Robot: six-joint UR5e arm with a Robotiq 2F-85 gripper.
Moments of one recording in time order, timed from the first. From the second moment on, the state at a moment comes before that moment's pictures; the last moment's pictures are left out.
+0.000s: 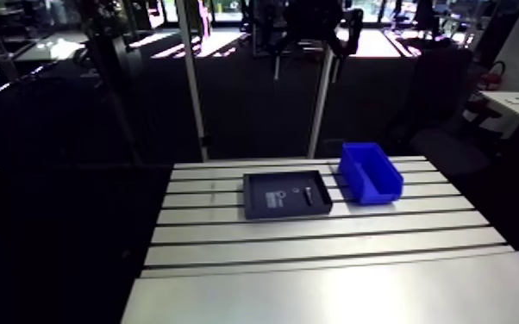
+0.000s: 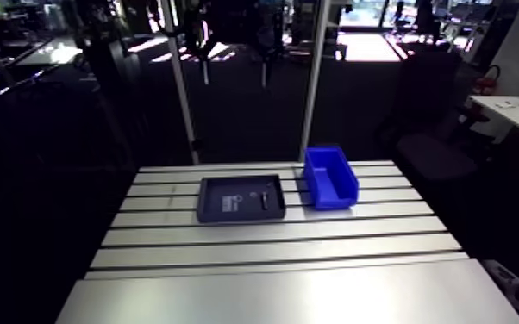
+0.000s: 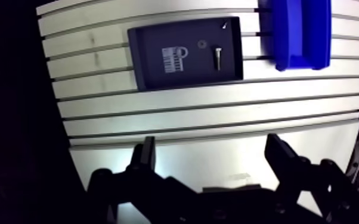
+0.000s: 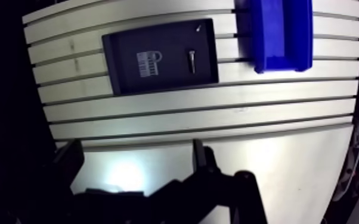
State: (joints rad) arm -0.09 -1.36 1.41 -1.57 -1.55 -1.57
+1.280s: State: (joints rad) arm -0.10 -1.30 1.56 -1.85 -1.56 -1.57
